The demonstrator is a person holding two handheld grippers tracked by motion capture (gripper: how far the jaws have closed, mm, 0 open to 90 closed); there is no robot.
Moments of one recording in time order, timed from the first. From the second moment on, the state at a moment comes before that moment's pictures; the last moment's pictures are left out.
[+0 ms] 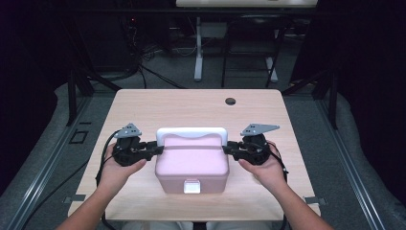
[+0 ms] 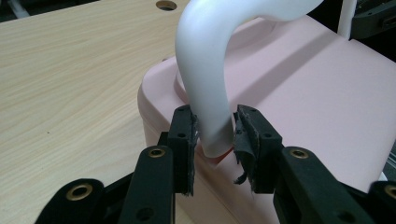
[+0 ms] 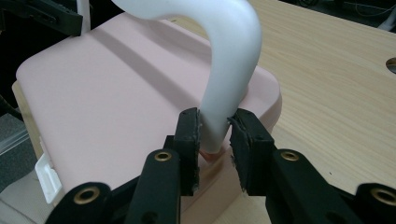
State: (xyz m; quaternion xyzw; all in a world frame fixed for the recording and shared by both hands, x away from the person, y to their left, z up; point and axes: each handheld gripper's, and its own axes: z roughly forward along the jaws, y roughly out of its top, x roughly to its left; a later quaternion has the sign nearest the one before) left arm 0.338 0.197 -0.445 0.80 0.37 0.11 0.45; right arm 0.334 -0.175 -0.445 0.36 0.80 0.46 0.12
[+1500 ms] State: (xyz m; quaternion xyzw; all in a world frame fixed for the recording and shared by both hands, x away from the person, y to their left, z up) left arm 0.335 0.198 -0.437 0.81 0.37 0.10 0.45; right arm 0.333 -0.174 -0.440 0.36 0.80 0.47 0.10
